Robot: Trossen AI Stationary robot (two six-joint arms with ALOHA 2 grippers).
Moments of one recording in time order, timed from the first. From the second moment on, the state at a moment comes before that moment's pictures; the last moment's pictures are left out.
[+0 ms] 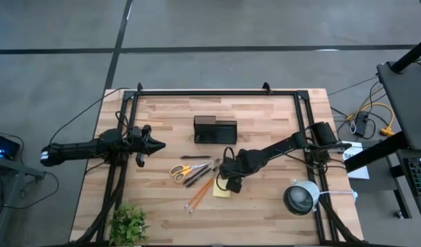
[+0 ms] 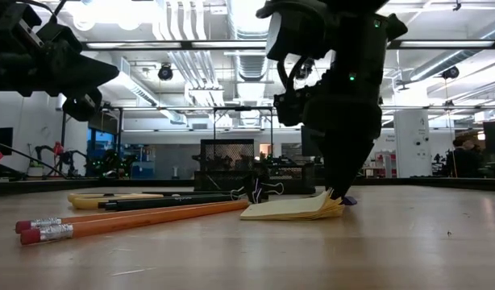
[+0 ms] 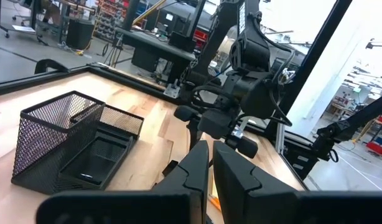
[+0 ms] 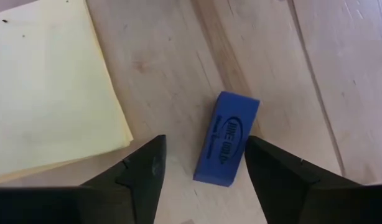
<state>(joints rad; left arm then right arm) 0.09 0.08 0.01 0.05 0.07 -0.38 0.23 1.96 1.22 -0.67 0.10 0.64</state>
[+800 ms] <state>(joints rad) 0.09 0.08 0.01 0.05 0.07 -0.38 0.21 1.96 1.25 -0.67 0.15 0.58</state>
